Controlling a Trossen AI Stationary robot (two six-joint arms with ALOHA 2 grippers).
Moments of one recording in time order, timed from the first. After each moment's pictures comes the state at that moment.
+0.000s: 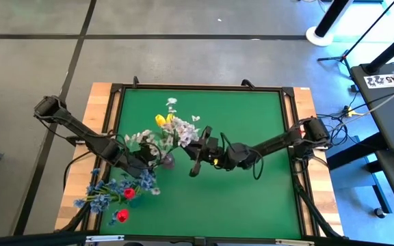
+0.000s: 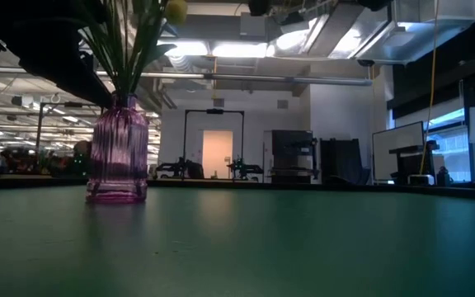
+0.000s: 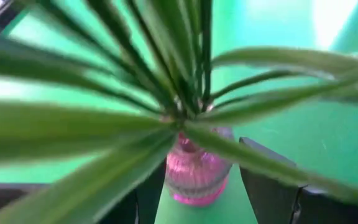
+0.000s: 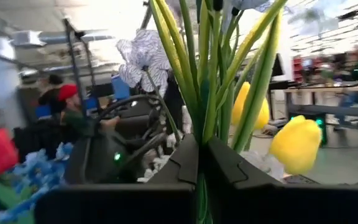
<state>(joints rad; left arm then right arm) -0.51 1.13 0.59 -0.34 -0.62 -0.54 0.28 1.85 1.18 1.01 0.54 0.02</state>
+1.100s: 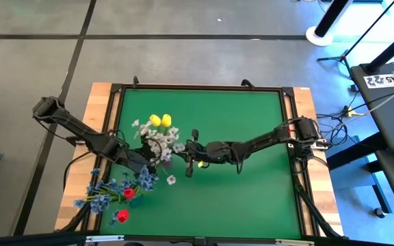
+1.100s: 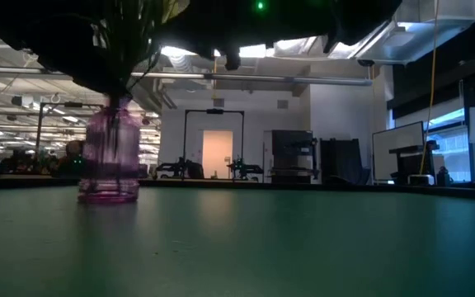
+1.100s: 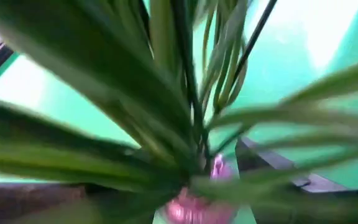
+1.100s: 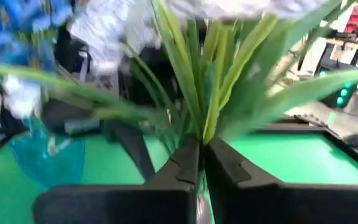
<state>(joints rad) -0.46 1.11 0.59 -0.27 -0.61 -0.41 0.18 1.97 1.19 0.69 0.30 -0.03</state>
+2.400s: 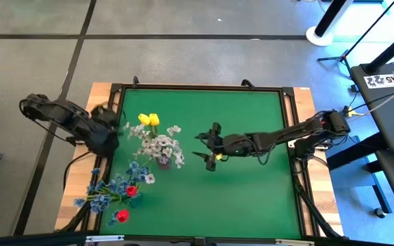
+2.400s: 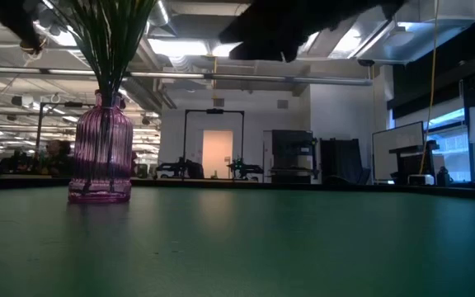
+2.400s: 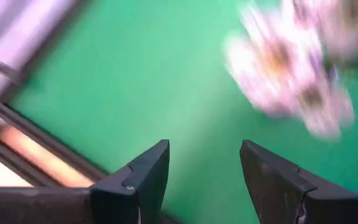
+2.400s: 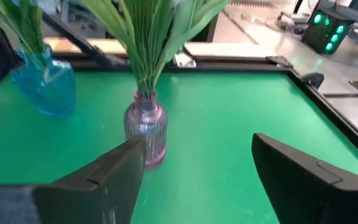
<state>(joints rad) -0.41 0.78 1.11 -1.57 -0.45 -0.88 0.18 1.60 1.02 0.24 0.32 0.03</state>
